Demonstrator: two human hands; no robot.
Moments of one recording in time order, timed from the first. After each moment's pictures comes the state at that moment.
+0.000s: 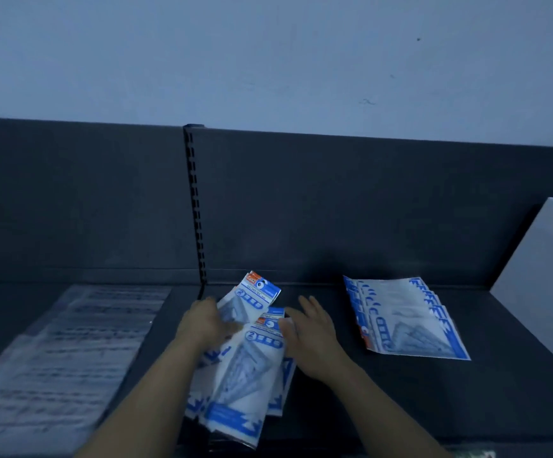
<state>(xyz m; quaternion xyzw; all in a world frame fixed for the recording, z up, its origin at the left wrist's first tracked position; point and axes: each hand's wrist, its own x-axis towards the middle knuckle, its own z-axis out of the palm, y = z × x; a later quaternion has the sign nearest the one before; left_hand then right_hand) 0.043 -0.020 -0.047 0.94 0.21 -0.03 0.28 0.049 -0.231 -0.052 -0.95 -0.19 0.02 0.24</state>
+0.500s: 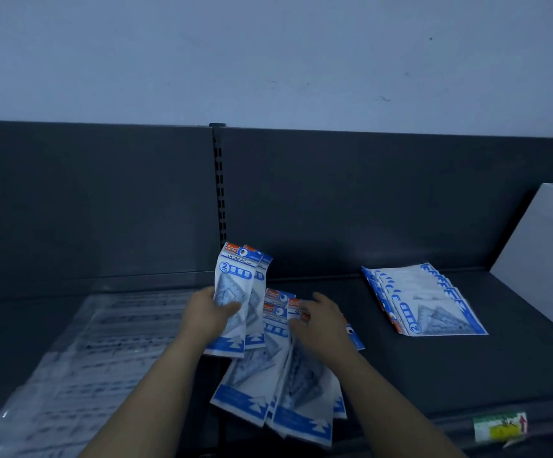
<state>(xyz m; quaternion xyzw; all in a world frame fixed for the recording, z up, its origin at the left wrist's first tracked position) 0.033 0.044 -0.035 0.83 0.17 0.06 0.53 0.033 -0.163 -0.039 -0.96 -0.06 0.00 0.27</state>
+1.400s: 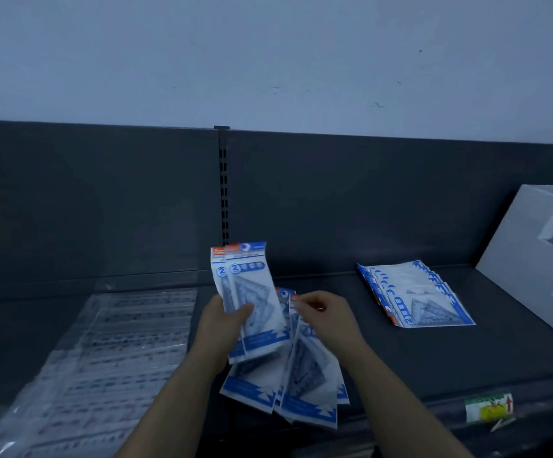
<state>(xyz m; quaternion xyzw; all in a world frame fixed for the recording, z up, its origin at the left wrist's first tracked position) -0.009 0.024 -0.031 0.70 0.13 0.04 0.70 0.002 -0.161 -0.021 -0.83 -0.02 -0.03 0.56</state>
